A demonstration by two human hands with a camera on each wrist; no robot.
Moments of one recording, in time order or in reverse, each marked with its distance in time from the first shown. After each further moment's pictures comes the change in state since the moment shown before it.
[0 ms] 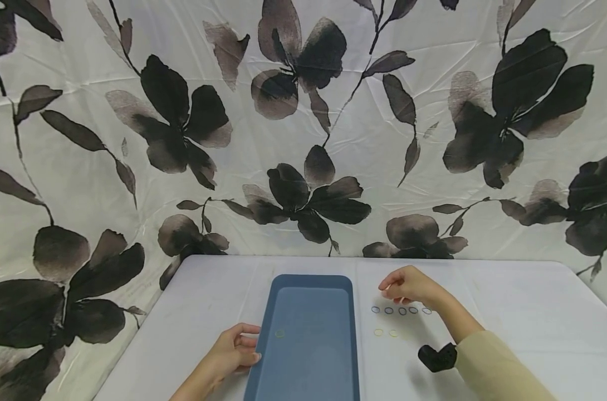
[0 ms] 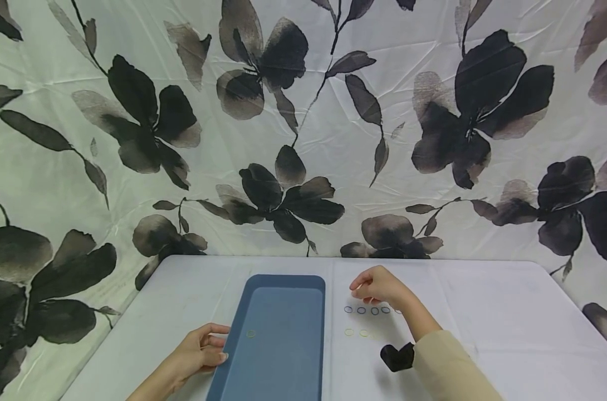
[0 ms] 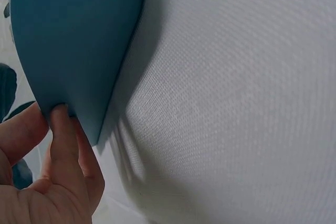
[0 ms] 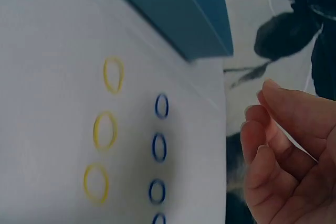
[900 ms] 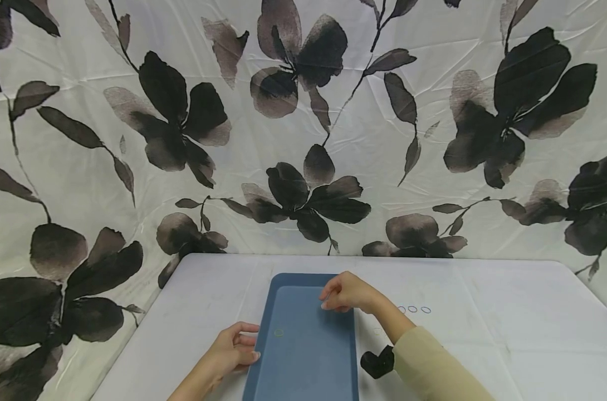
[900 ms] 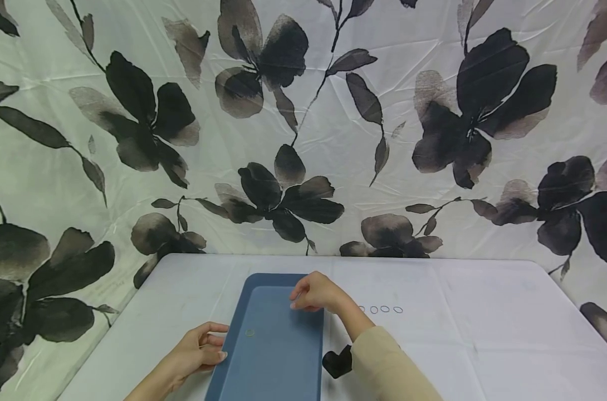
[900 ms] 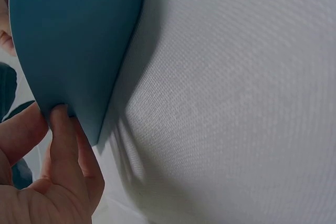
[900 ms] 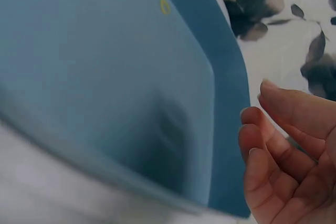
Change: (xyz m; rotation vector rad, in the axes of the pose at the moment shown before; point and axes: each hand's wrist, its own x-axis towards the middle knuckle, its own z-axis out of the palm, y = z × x) left_hand 0.001 0.000 0.002 0.000 0.012 -0.002; right_hand 0.031 -0.052 0.086 0.052 -0.189 -0.155
